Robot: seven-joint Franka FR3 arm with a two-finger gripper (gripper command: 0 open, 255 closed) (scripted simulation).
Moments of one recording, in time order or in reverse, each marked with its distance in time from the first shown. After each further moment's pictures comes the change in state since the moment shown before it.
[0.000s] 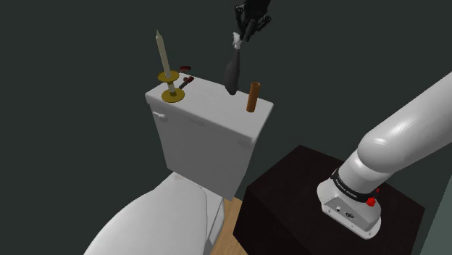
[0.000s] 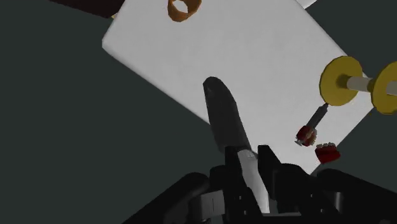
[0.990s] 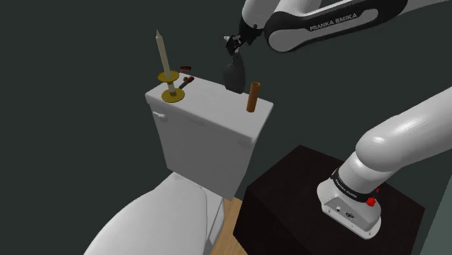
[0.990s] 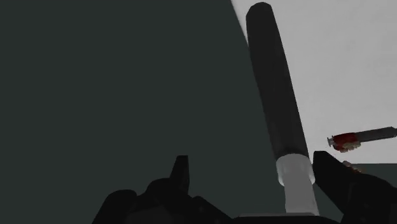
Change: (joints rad) arm -0.052 -0.147 0.186 -0.419 -0.591 0.582 -0.043
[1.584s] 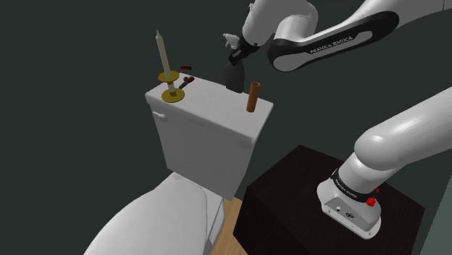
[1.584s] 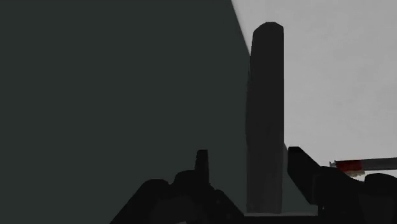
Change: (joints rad) arm -0.046 0.003 0.035 -0.109 -0.127 0.133 0.076
